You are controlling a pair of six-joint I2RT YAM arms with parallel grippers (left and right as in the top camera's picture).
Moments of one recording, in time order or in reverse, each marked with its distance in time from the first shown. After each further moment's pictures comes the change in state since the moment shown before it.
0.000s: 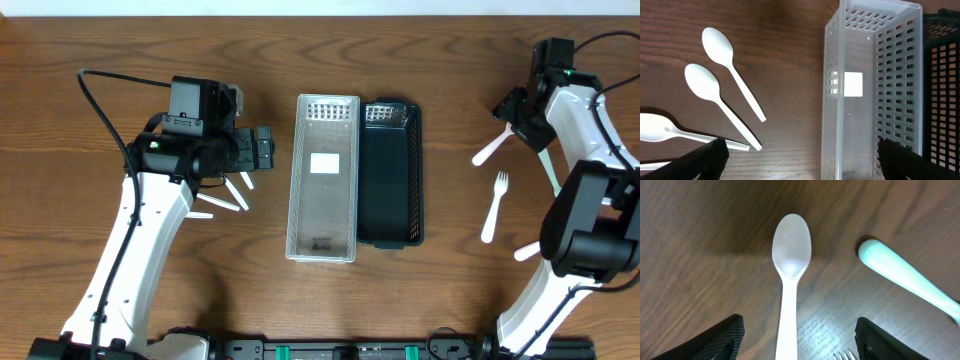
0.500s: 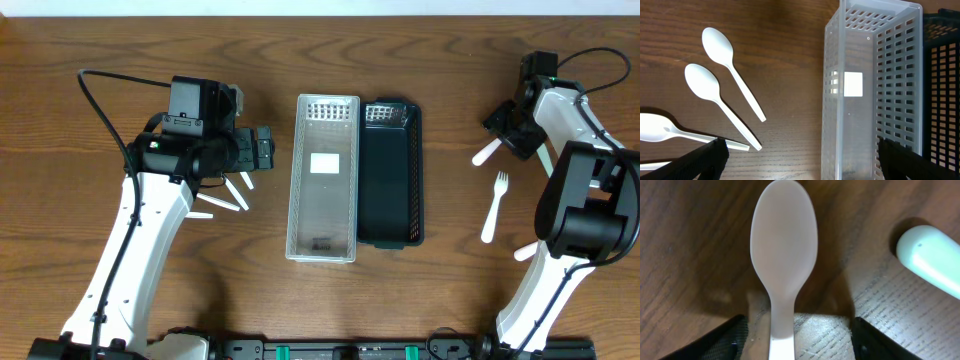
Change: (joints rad) left arm 0.000 0.000 0.000 0.000 0.000 0.000; right arm 0.000 0.116 0.000 0.026 -0.032 0.014
